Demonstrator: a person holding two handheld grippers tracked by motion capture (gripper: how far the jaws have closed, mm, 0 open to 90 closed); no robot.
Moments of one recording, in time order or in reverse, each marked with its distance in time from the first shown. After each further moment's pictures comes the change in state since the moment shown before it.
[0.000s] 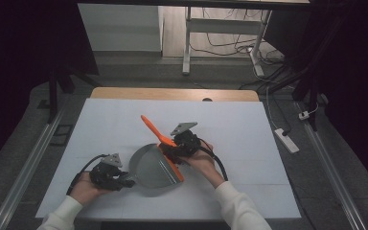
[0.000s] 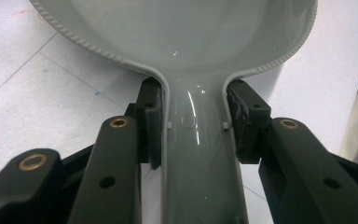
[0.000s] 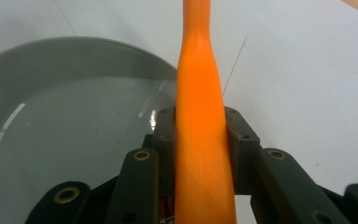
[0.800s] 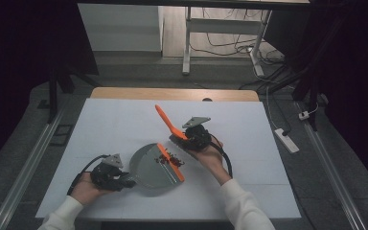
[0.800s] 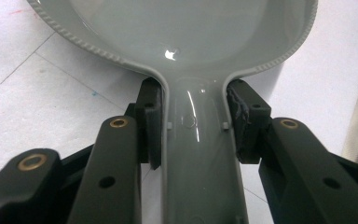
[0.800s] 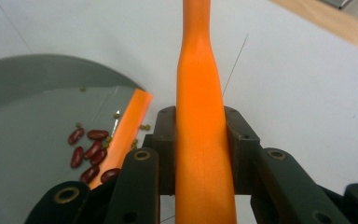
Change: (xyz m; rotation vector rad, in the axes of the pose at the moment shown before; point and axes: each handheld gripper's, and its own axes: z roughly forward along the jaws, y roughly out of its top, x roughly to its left) left arm -0.001 0.000 0.002 0.005 0.003 0.005; right arm -0.029 -0.009 -0.016 -0.023 -0.108 0.084
